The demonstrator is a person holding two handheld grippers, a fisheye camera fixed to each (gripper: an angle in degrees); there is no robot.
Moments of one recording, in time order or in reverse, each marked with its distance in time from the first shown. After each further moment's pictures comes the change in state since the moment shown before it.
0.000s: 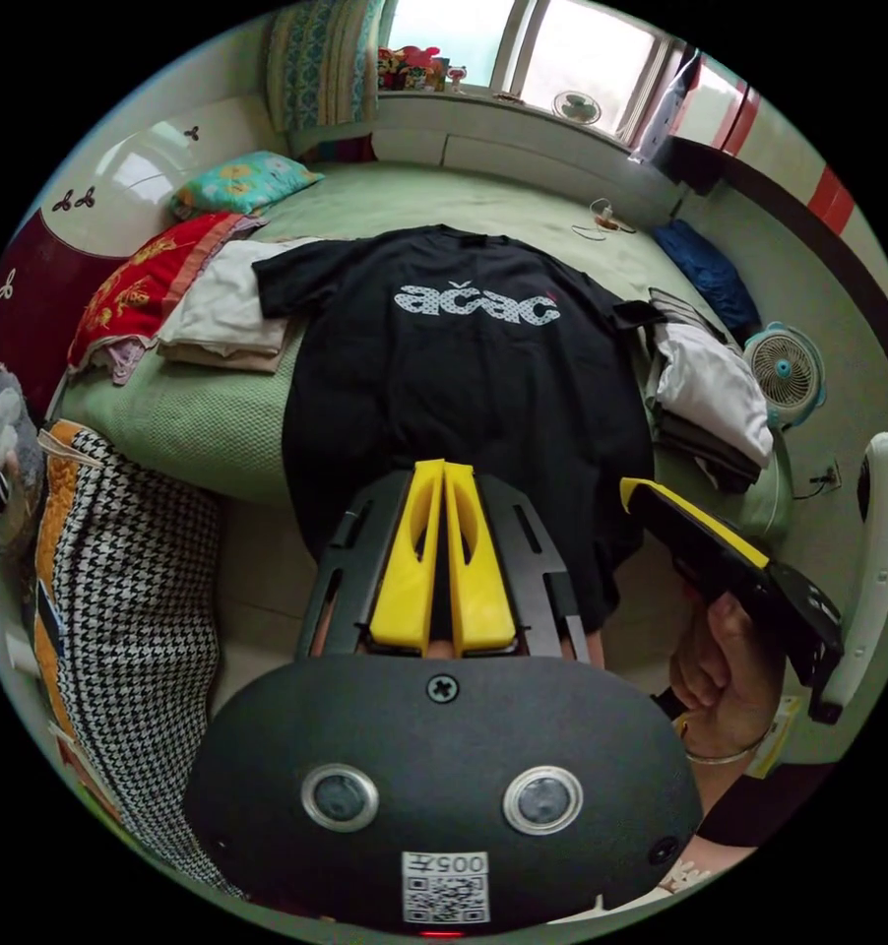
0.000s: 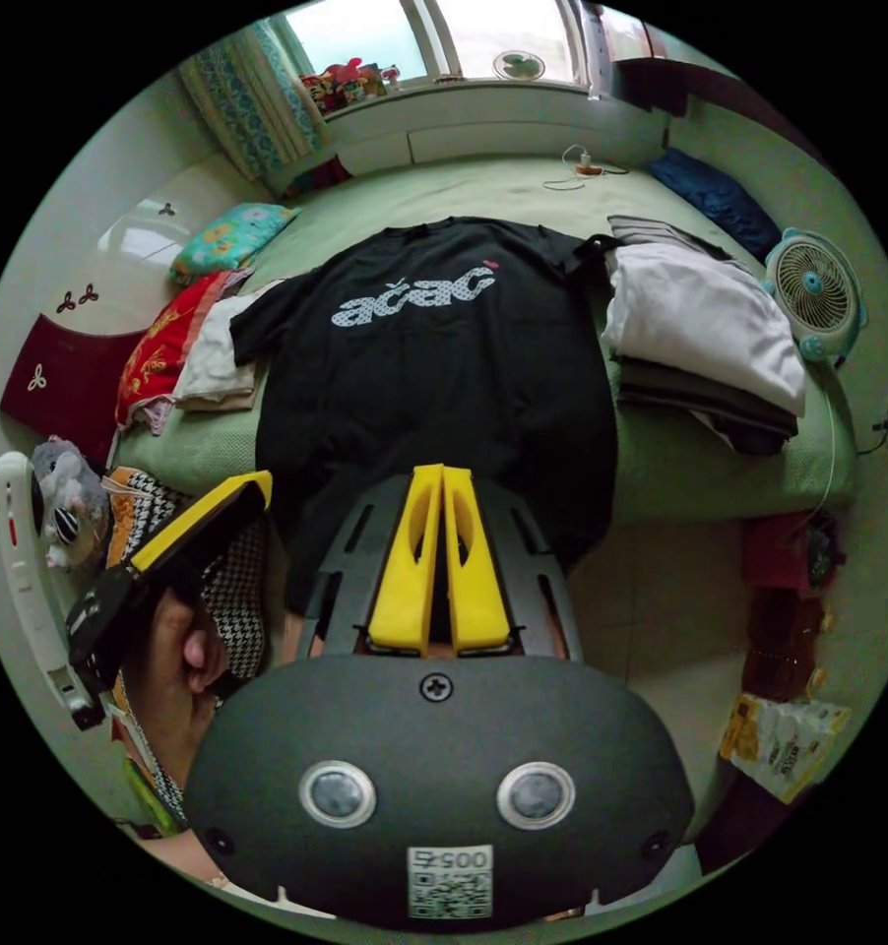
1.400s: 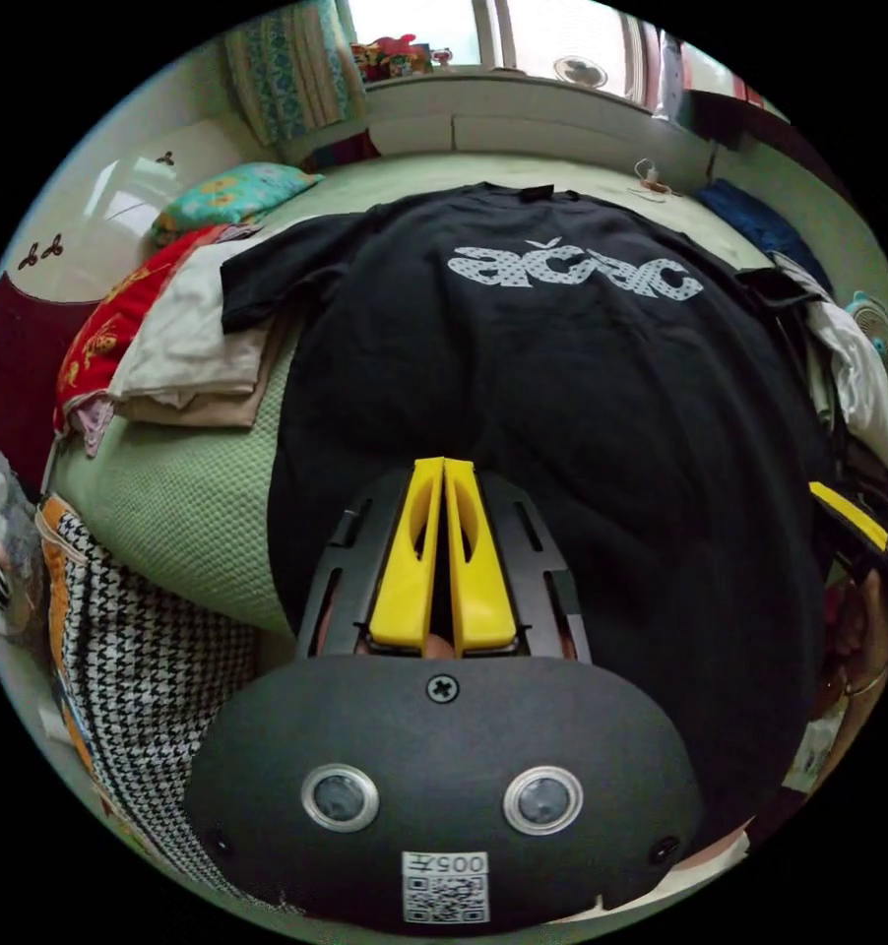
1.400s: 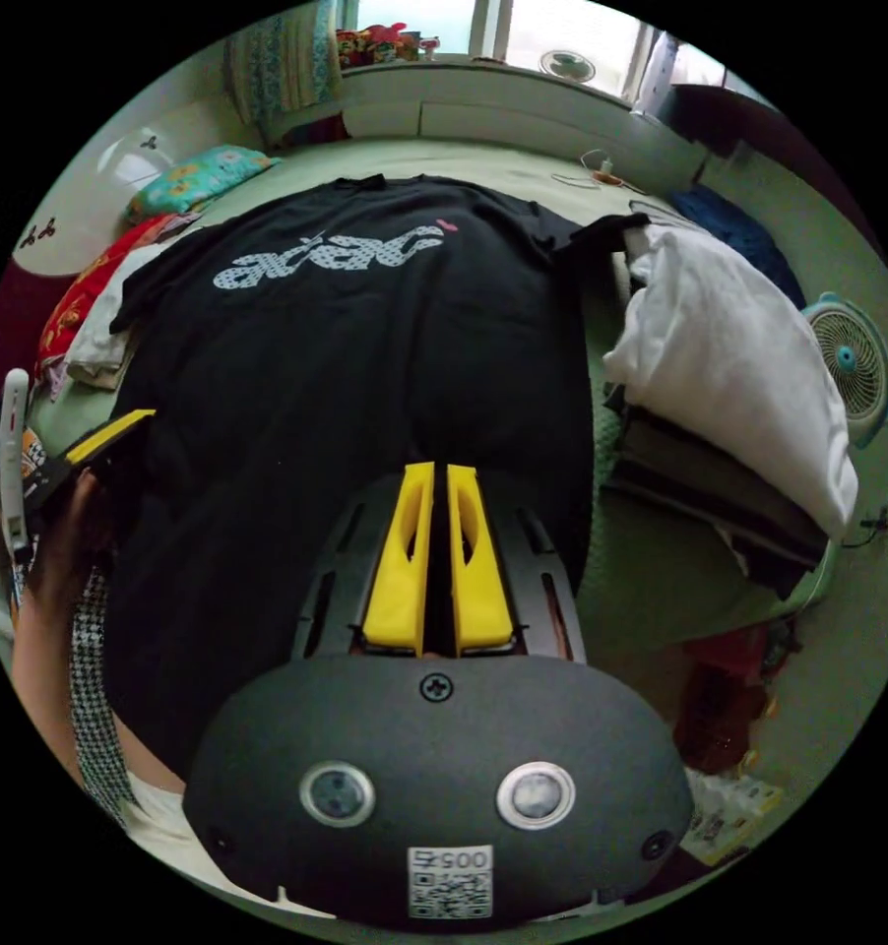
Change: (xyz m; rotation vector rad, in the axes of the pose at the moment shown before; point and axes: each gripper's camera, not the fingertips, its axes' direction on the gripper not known) left arm -0.128 -0.266 0.268 0.008 -0.185 0.080; right arm 0.068 -0.139 0.200 0.002 0.173 -0.130
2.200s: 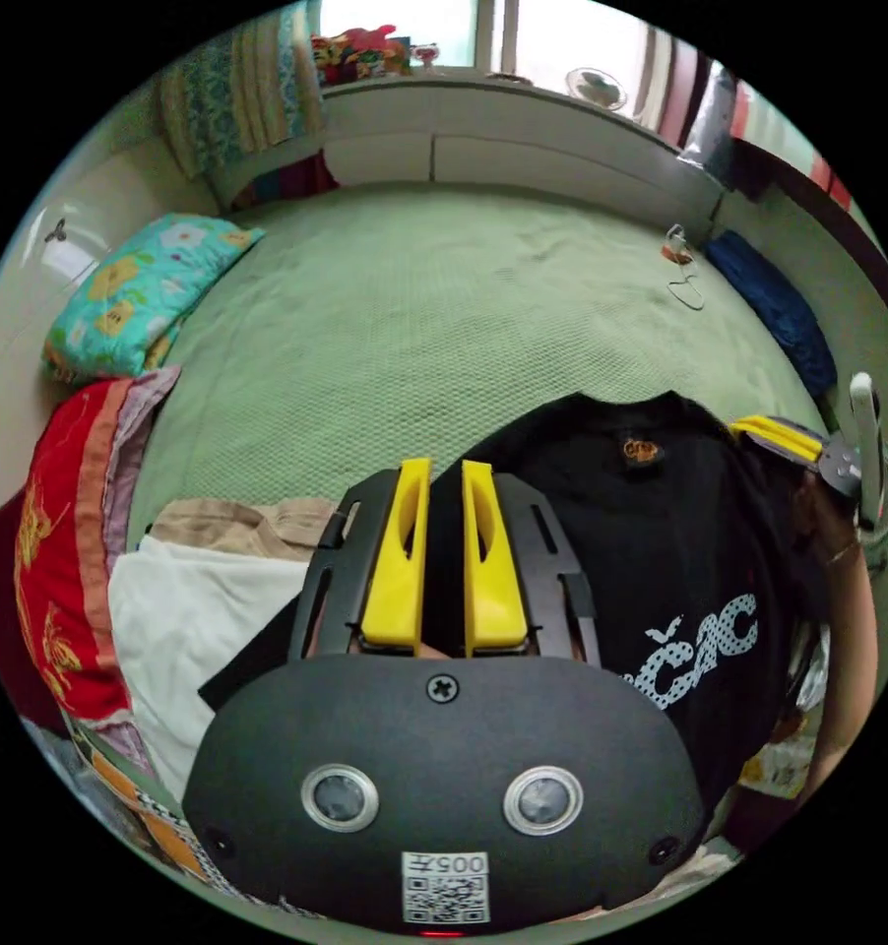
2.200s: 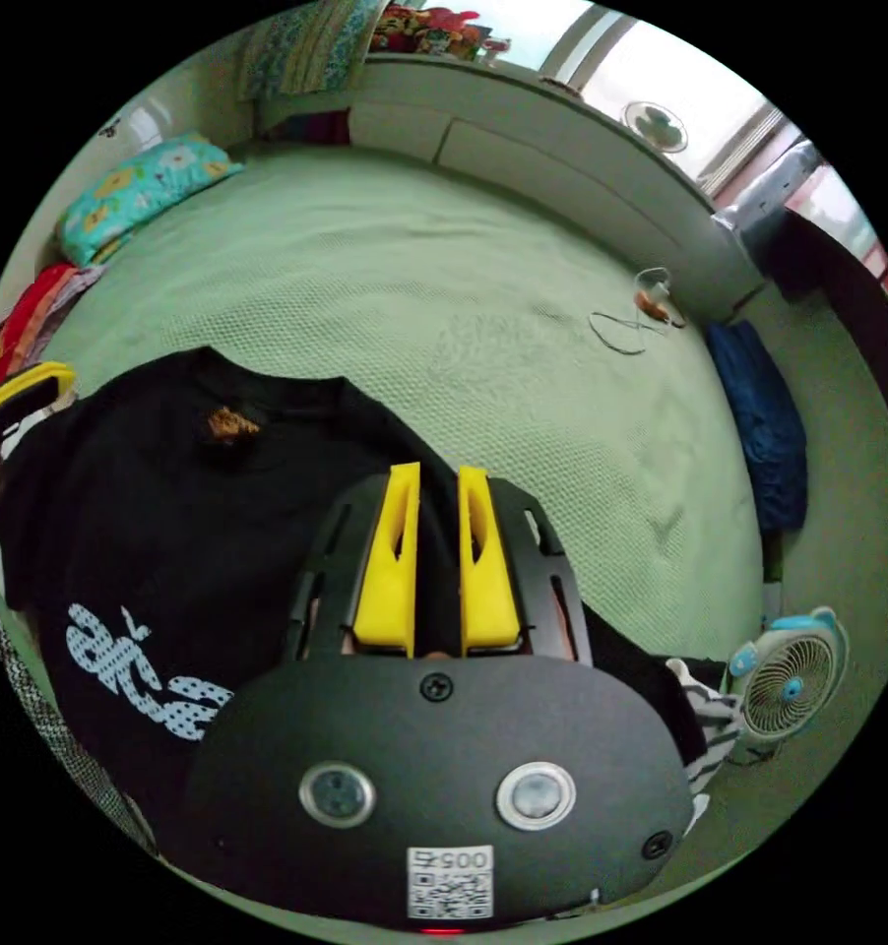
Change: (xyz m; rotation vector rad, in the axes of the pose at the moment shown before) left arm -0.134 -0.417 0.104 0.082 0.138 0.033; right arm -0.002 -0.410 0.109 0.070 0.208 -0.195
